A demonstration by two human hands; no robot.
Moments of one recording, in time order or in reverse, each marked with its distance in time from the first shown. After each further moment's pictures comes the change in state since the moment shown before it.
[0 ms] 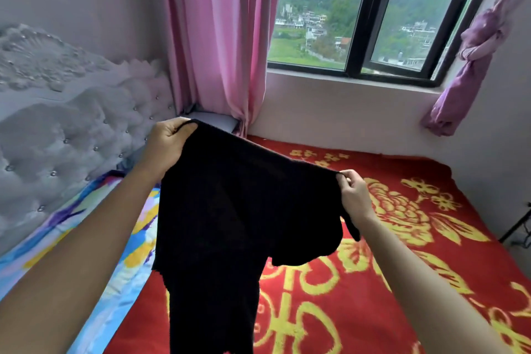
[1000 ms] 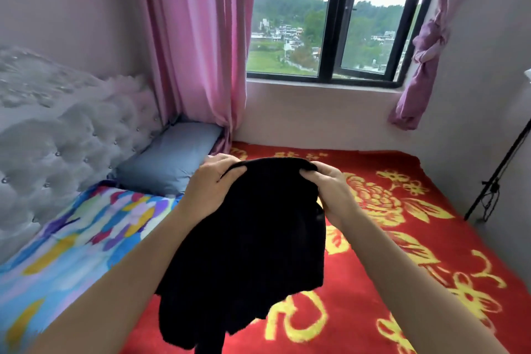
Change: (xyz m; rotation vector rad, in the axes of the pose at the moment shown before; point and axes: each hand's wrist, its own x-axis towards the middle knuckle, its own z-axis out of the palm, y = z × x) left_hand -0.128 0.073 0.032 0.132 -0.248 0.254; right_hand -0.142 -0.097 -0.046 0.515 -0.250 0.053
